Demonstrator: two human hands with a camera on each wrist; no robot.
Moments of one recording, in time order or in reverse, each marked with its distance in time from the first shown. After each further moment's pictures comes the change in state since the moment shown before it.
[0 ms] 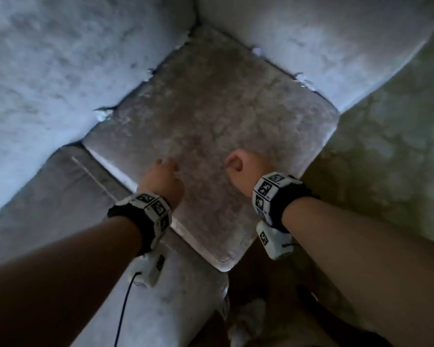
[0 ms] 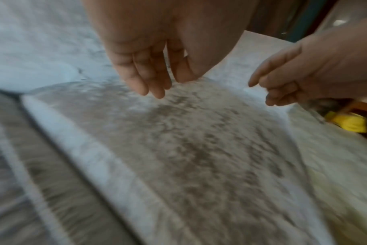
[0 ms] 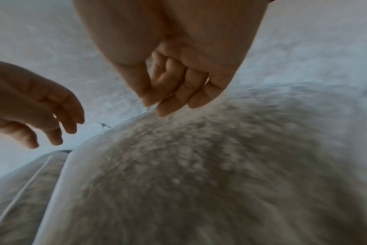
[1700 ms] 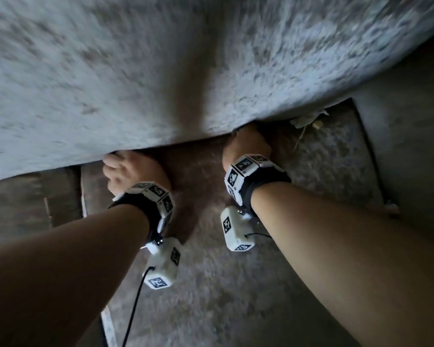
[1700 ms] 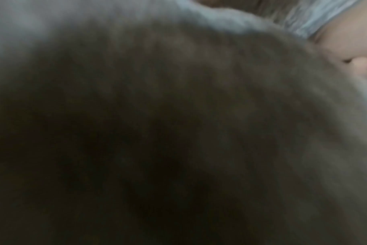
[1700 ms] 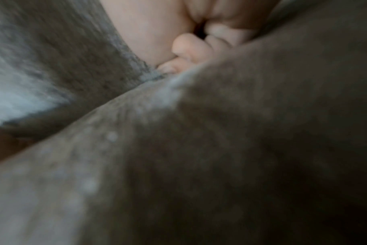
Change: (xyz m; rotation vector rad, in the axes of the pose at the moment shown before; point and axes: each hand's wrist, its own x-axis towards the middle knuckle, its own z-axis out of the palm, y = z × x) left_hand 0.306 -0.086 -0.049 -0.173 0.353 -1.113; right_hand 0.397 -0.197 0.070 -0.503 0.027 -0.033
